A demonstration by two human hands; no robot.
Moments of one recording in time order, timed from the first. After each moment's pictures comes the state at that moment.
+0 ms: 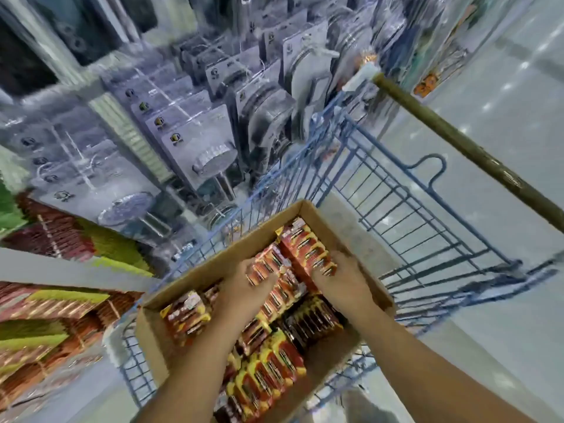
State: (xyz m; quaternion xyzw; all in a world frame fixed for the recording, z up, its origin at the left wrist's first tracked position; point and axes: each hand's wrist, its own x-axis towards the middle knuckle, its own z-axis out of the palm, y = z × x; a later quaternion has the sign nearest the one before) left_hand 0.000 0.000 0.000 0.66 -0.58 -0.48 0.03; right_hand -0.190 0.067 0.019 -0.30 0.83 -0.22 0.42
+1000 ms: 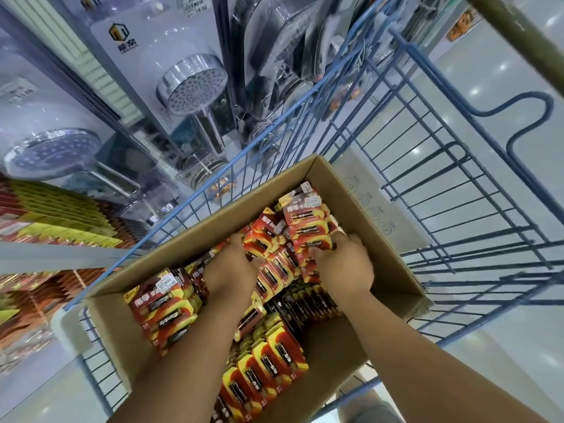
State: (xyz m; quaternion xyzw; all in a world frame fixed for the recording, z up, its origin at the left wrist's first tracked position) left_hand -0.011 -0.018 -0.117 0.69 -0.67 -0.25 -0.12; right_hand -0.180 0.046 -0.086 -0.33 0.90 -0.06 0.28
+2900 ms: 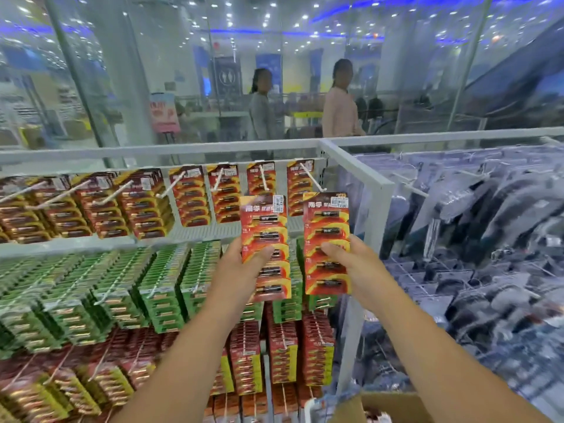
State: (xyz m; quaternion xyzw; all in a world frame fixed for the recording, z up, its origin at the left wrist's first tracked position) left_hand 0.398 0.050 0.384 0.56 -0.42 -0.41 0.59; right_hand 0.188 -0.017 0.382 -0.53 0.40 -0.45 0.60
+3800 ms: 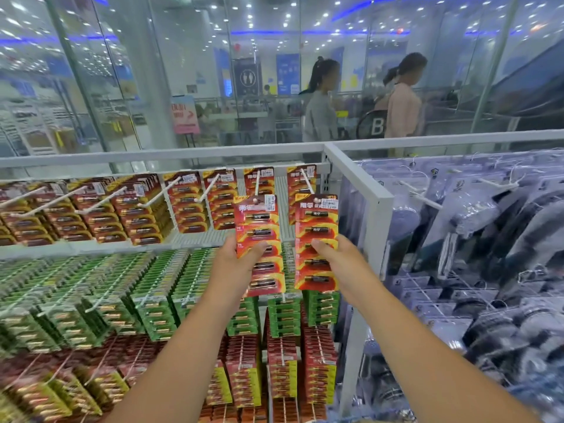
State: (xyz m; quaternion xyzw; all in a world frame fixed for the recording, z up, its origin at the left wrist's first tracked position) left_hand 0.389 -0.012 0.378 0.57 -0.41 -0.36 0.62; right_hand 0.197 -0.090 0.372 -0.53 0.42 -0.44 0.59
